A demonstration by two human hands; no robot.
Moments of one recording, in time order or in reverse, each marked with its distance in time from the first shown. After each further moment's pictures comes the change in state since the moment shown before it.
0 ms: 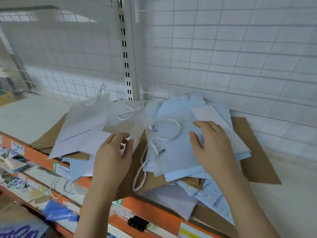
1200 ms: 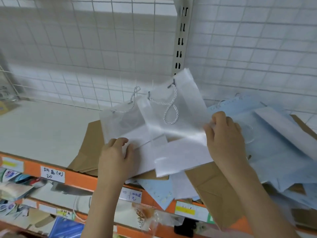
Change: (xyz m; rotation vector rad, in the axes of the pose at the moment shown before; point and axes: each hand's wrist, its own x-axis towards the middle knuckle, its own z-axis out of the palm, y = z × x) left_hand 0.100 -0.214 -0.051 -0.057 -0.132 -0.008; right_hand 0.039 -0.176 0.108 -0.217 -0.028 0.275
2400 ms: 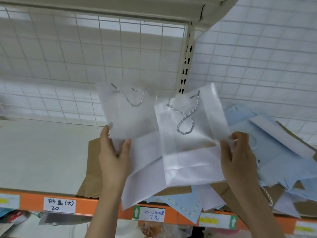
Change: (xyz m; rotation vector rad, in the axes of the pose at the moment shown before) left_hand 0.053 -0.017 -0.034 -0.750 0.041 -0.168; right_hand -0.033 -0.044 0.003 0.188 0.202 0.243
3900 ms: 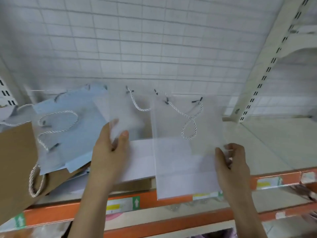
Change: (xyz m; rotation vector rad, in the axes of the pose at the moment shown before) left_hand -0.275 0.137 0.372 0.026 -0.375 -0.027; right_hand 0.044 0.368 -0.299 0.148 0.128 0.406
